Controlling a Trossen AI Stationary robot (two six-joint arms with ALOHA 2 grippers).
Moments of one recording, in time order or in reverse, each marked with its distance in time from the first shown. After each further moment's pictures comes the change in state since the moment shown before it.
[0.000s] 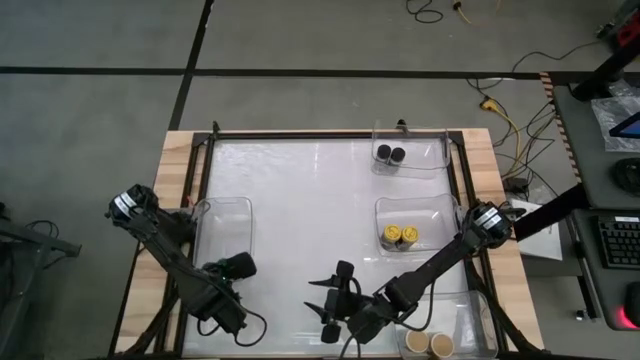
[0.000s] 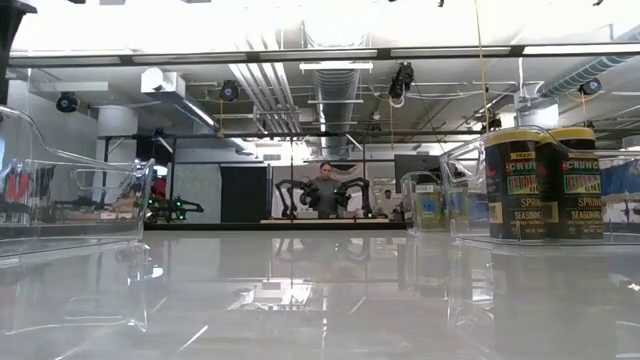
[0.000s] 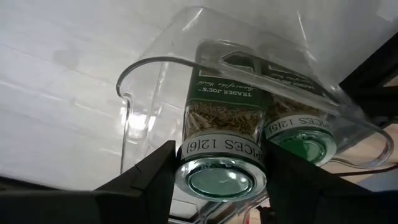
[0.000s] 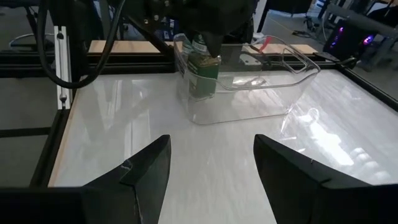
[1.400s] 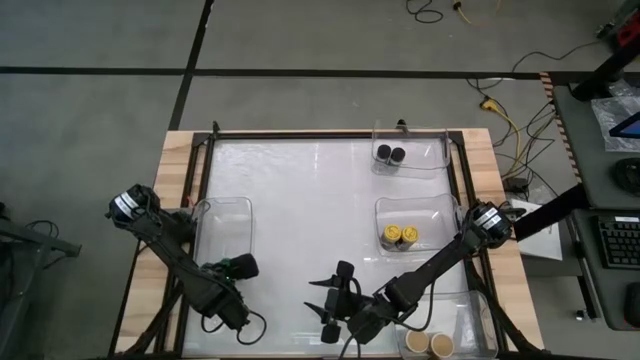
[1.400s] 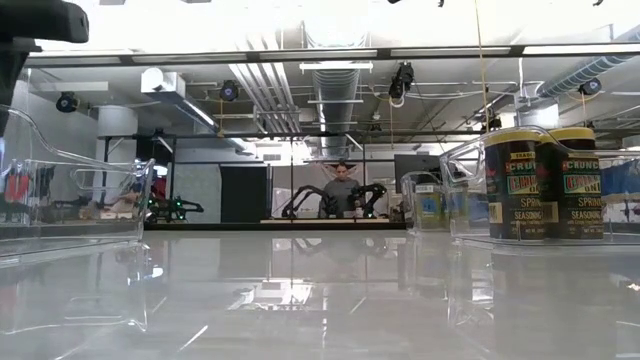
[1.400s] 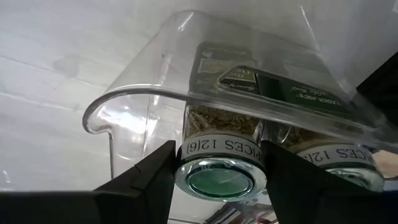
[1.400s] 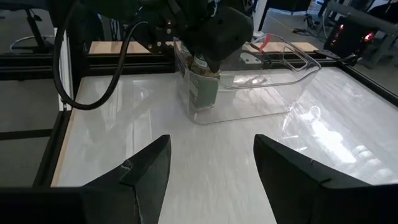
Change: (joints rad) left arm 0.013 0.000 -0.116 0.116 -0.004 0.070; right arm 0.002 0.001 0.000 -0.001 0.000 0.018
